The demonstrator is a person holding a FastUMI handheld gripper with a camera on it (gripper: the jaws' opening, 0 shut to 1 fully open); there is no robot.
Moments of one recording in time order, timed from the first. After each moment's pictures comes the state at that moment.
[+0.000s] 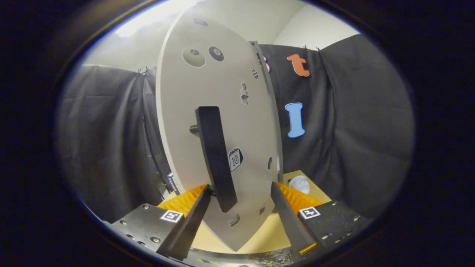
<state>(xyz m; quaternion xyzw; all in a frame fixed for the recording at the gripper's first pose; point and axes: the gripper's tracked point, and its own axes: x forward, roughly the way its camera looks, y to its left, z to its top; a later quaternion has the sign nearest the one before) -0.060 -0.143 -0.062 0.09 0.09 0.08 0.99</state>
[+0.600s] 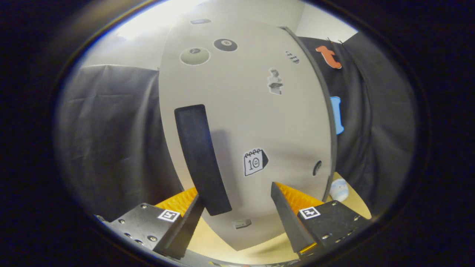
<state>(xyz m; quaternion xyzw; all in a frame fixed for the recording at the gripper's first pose) 0.027 -0.027 -0.068 0.08 0.08 0.19 0.97</state>
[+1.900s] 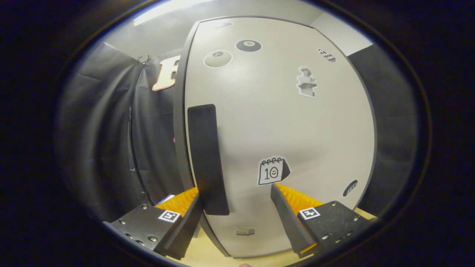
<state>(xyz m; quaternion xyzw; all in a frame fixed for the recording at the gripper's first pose) 0.108 0.050 -0.067 0.06 0.01 0.05 1.00</state>
